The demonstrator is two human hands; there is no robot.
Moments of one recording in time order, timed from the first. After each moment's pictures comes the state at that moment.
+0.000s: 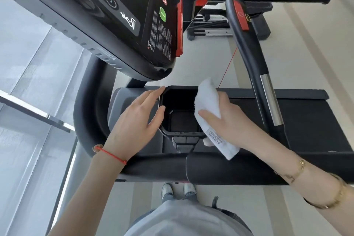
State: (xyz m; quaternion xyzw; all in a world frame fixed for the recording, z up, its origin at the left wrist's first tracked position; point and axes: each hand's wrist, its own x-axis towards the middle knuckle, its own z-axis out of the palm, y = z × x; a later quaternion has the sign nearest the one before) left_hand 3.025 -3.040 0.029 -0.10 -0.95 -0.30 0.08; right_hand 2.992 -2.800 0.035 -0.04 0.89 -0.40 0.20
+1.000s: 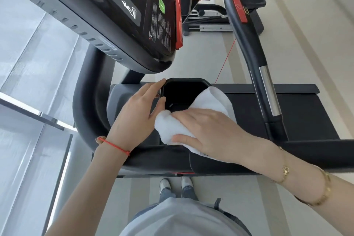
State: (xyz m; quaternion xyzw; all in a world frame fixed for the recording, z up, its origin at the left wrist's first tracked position) left_hand 3.023 -3.041 0.024 -0.11 -0.94 -0.33 0.08; right_hand 3.033 -2.841 0.067 -0.39 0.91 -0.11 0.10
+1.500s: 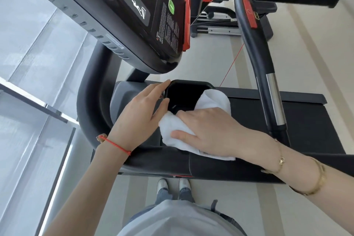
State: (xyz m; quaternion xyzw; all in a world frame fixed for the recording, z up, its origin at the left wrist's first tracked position) left_hand 3.026 -3.039 0.029 -0.10 -0.94 -0.32 0.07; right_hand 3.010 -2.844 0.057 -0.43 0.89 -0.07 0.10
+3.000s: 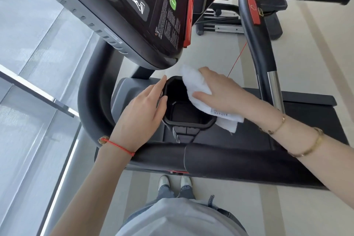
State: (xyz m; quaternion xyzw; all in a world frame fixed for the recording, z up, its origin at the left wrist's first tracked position) left_hand 3.036 -3.026 0.026 -0.06 -0.95 -0.29 0.08; right_hand 2.937 -2.818 0.045 -0.27 0.94 -0.19 0.13
